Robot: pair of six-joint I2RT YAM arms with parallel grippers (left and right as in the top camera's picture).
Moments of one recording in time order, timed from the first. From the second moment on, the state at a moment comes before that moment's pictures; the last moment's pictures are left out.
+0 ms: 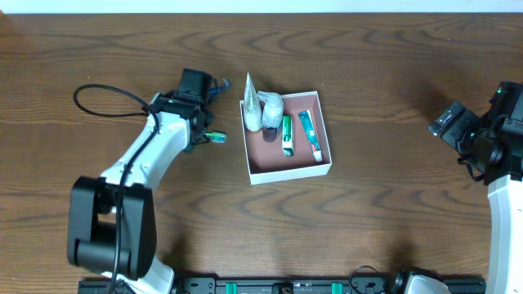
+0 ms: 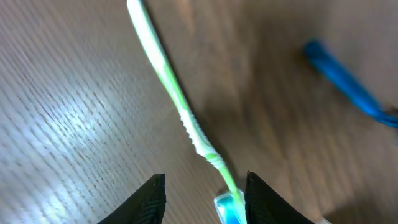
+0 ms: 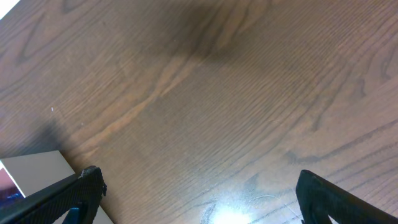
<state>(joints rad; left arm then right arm) -0.20 1.76 1.15 -0.68 -0.22 -1.23 -0.27 1.24 1.20 -0.97 0.03 0.46</state>
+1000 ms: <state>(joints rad) -0.15 1.91 1.16 -0.59 -0.04 -1.25 -0.27 1.24 1.20 -0.97 0.03 0.46</state>
